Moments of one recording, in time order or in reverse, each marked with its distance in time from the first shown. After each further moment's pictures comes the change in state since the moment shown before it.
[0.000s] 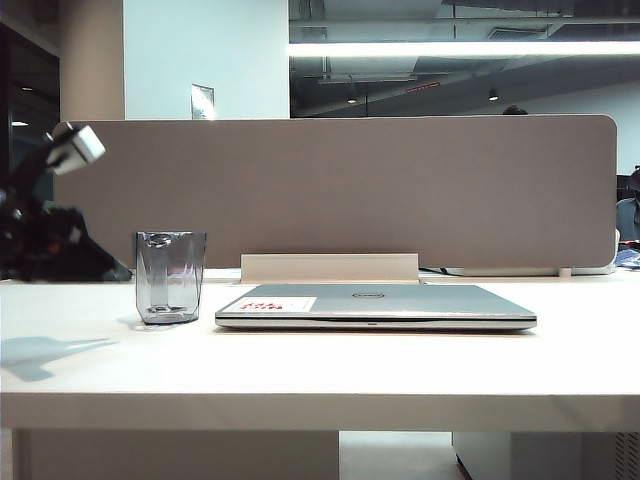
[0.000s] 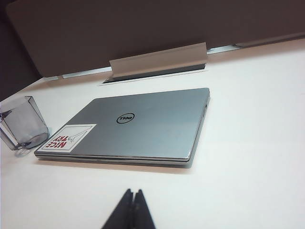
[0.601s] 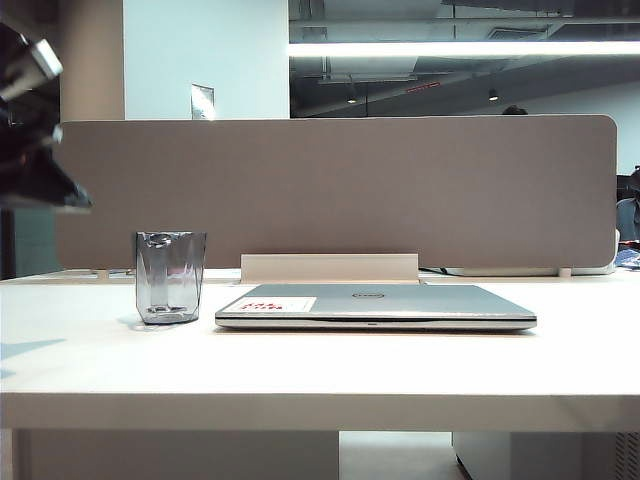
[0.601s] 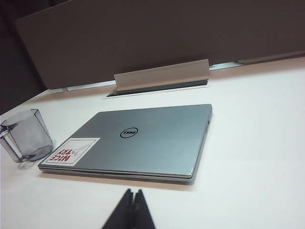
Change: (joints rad) left arm 0.031 -0.319 0.001 -0.233 -0.129 -0.174; right arm 0.000 0.000 0.000 0.057 0.000 0.002
